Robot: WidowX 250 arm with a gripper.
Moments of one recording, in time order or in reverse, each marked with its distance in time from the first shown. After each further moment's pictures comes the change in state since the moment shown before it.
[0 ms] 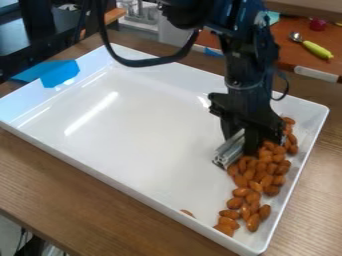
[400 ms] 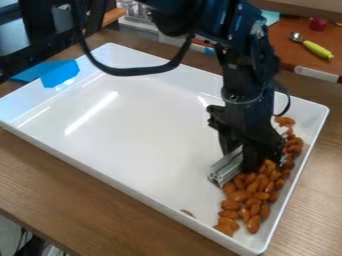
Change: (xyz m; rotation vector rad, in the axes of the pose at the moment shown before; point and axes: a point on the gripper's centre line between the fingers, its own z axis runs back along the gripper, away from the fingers) arm -0.025 -0.009 0.006 -0.023 0.025 -0.048
